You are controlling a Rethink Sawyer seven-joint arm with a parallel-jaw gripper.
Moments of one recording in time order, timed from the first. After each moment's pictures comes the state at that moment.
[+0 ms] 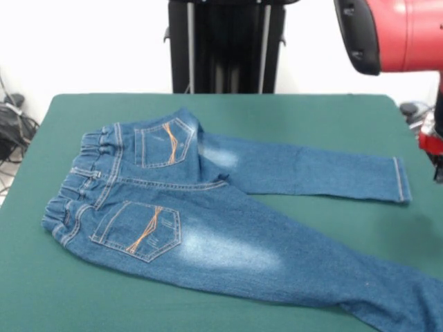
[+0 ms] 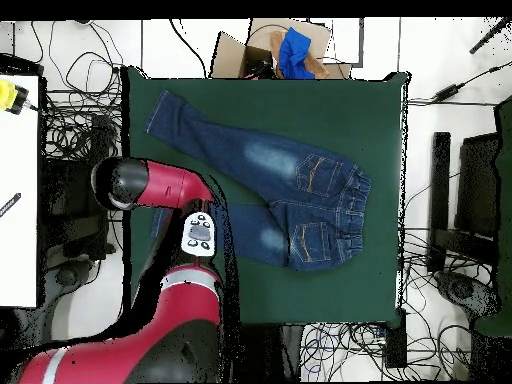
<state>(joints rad) 0.18 -0.36 0.00 1.44 0.43 0.61 2.19</state>
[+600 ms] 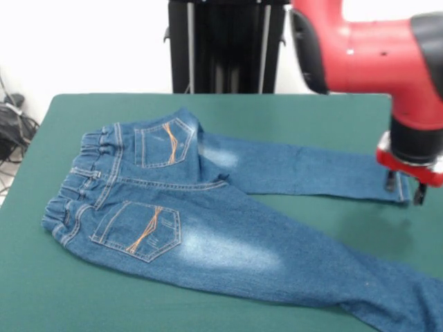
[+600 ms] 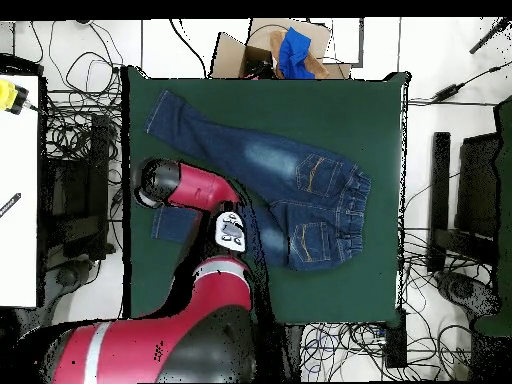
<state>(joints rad) 0.07 -0.33 0.01 1.49 0.43 0.55 2.19</state>
